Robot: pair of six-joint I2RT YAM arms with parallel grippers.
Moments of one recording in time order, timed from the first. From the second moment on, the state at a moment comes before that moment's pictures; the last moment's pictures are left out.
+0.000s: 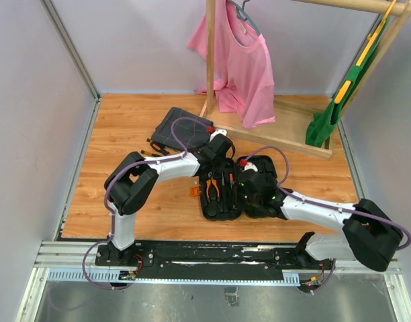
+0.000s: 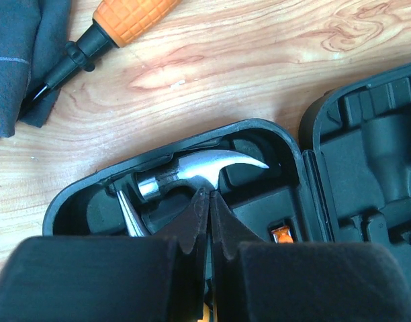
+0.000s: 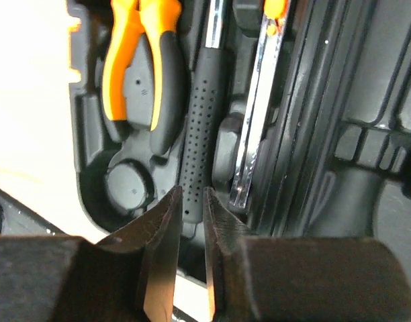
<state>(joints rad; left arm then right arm) -0.81 1.94 1.27 -0.19 -0.29 -0.56 0.86 1.29 0.54 -0.06 0.05 0.74</state>
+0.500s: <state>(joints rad) -0.79 1.72 1.16 -0.14 -0.20 -0.50 0.86 0.91 0.53 -0.19 0.11 0.61</state>
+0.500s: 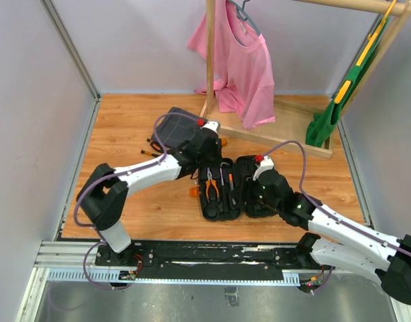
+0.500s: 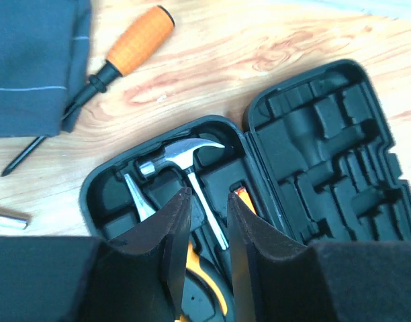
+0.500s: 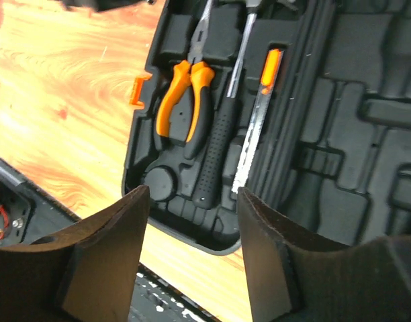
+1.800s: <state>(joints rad) -0.52 1.19 0.64 -0.17 -0.24 -0.61 0.74 1.27 0.60 -0.27 0.03 0.46</state>
